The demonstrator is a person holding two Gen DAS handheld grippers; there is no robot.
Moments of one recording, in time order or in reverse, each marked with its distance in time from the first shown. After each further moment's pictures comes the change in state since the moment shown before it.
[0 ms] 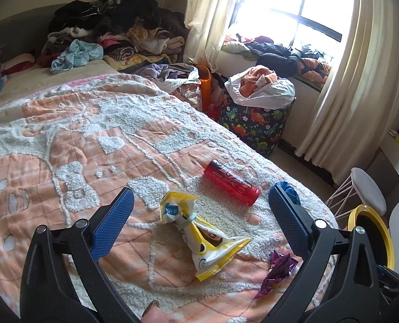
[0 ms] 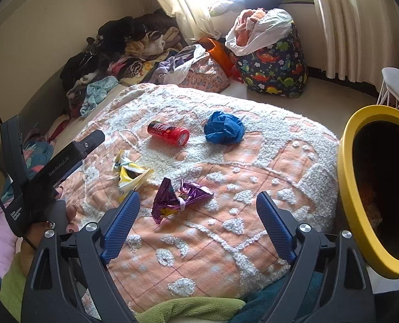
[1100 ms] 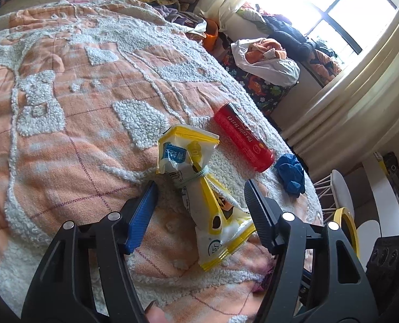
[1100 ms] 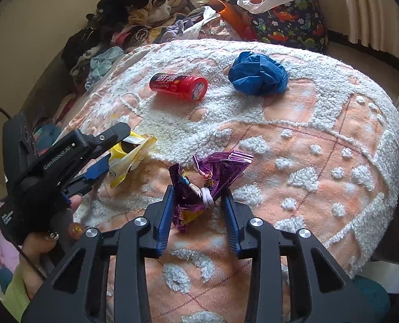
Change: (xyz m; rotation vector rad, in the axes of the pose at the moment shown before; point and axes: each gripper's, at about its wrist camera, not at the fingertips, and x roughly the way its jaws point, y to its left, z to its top) left arm 0.055 0.028 -0.036 -0.230 0.249 -0.138; right arm 0.081 0.005 -0.011 0.043 0.180 0.092
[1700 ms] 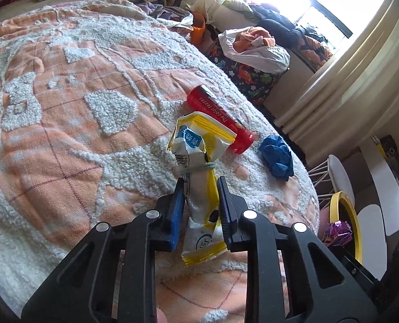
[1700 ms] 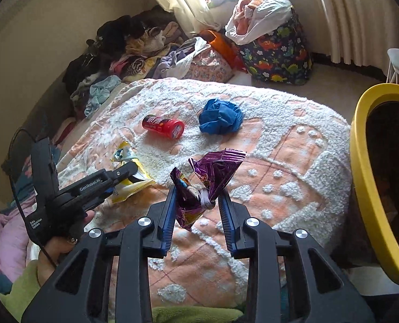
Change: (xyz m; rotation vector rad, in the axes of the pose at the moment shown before) left arm 0.000 -0.028 -0.011 0.071 0.028 -0.037; right arm -0.075 -0.029 -0.003 0.007 -0.164 -0.033
